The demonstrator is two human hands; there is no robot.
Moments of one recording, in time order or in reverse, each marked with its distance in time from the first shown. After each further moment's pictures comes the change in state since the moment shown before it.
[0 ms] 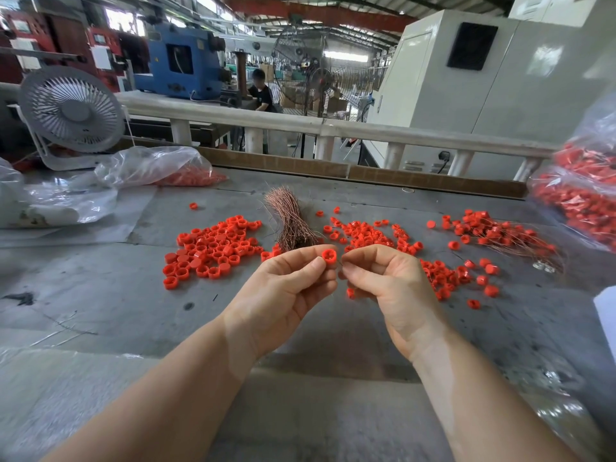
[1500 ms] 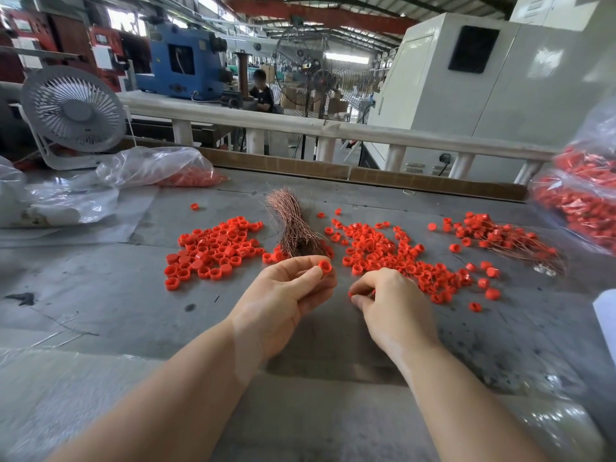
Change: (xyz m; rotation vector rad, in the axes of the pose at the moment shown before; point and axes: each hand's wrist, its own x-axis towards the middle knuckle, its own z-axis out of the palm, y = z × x) left_hand 0.004 -0.009 -0.002 0.116 0.137 0.016; right_hand 0.000 0.017 -0.004 -1.083 0.118 -0.070
